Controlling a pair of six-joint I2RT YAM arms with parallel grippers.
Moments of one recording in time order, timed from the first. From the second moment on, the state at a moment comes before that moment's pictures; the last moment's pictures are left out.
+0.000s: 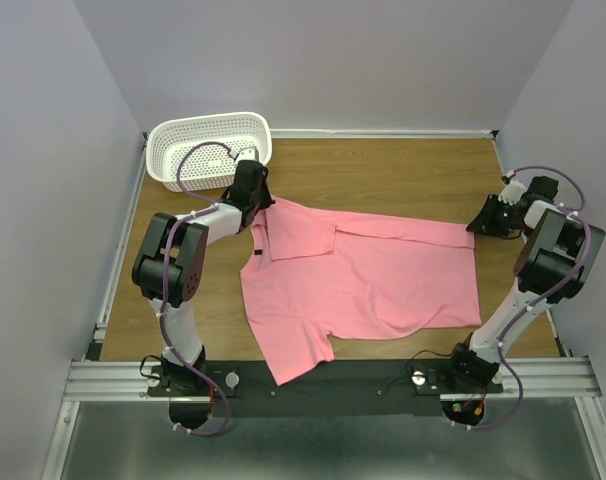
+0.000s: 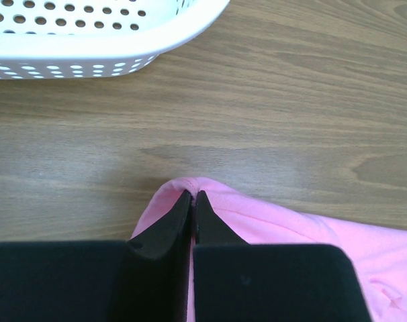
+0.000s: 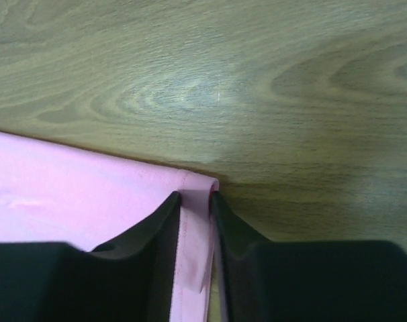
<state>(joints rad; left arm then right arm) -0.32 1.89 1.13 0.19 -0.15 -0.47 -0.50 1.95 1.23 -0.38 -0.56 -0.18</state>
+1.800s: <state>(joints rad) -0.27 0.61 0.45 0.00 0.16 -0.76 0.41 1.29 0.78 -0.71 -0.73 -1.05</state>
